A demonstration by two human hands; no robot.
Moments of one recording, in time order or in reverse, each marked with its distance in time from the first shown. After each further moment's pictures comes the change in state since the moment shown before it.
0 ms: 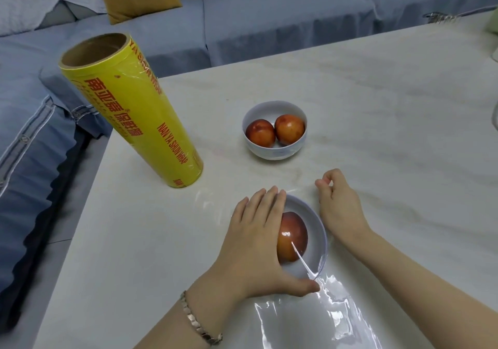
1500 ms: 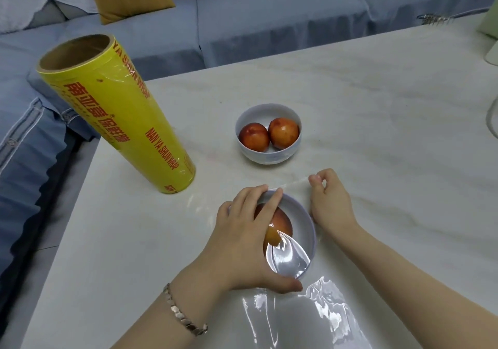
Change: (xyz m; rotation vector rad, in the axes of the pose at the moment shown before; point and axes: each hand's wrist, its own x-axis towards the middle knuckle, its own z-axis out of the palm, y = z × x) left_hand 0.016 -0.016 -0.008 0.039 -0.040 0.041; right_hand 0.018 -0.003 0.009 0.107 0.054 0.090
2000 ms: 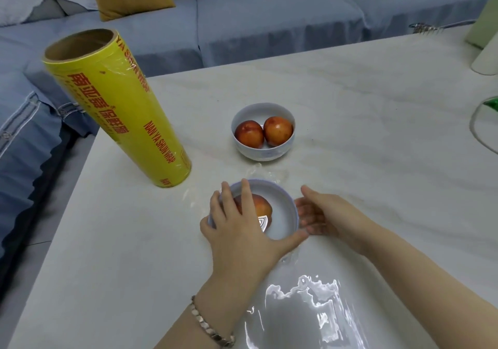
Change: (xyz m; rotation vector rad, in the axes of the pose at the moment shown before) left_hand -0.002 0.040 0.013 -0.178 0.169 -0.573; right_hand -0.018 -0.001 -0.035 0.328 -0.550 0.382
